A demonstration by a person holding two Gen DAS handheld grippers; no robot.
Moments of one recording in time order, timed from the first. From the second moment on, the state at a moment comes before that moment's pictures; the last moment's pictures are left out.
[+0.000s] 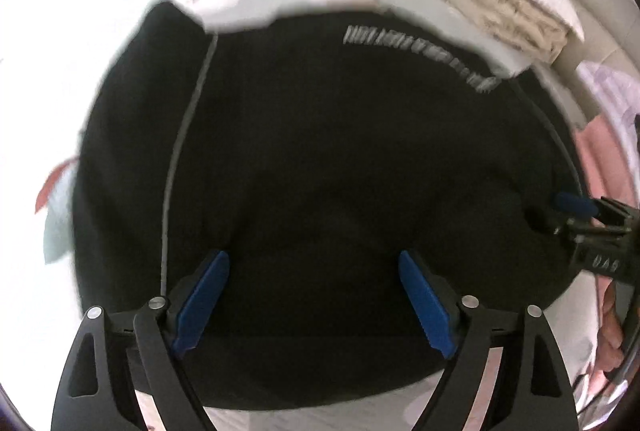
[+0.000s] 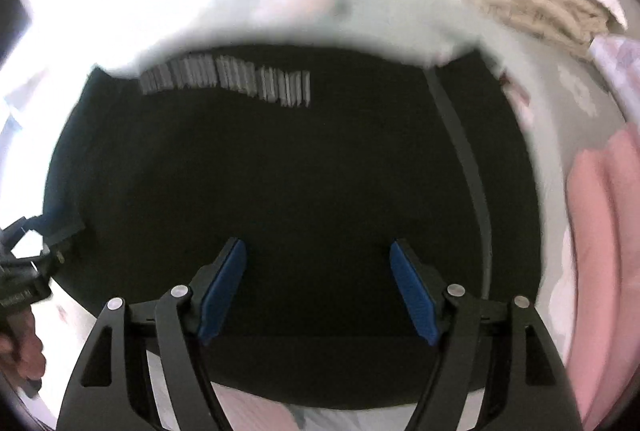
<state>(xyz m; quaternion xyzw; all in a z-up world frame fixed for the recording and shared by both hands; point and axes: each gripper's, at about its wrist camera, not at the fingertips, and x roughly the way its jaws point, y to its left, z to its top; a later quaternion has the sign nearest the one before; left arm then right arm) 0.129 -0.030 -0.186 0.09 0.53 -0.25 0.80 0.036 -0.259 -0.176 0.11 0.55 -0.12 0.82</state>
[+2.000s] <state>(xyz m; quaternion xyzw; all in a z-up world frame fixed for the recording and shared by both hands) 0.010 0.092 0.247 0.16 0.40 -0.20 0.88 -0.068 -0.107 0.242 0.15 0.44 -0.26 0.85</state>
